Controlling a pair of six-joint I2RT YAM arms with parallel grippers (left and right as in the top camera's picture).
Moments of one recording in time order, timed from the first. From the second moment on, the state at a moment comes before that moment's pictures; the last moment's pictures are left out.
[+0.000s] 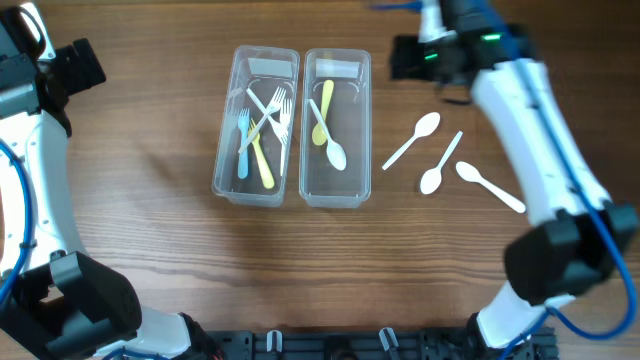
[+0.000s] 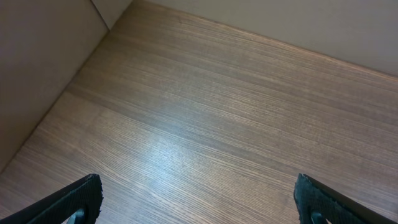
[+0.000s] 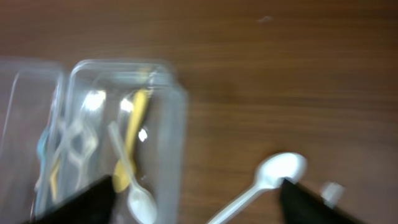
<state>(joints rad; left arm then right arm) 0.37 1.68 1.57 -0.62 -0.11 0.01 0.19 1.86 1.81 -0.95 -0.07 0.25</state>
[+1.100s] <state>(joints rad) 0.37 1.68 1.57 -0.62 -0.11 0.01 0.25 2.06 1.39 -0.71 0.04 1.07</state>
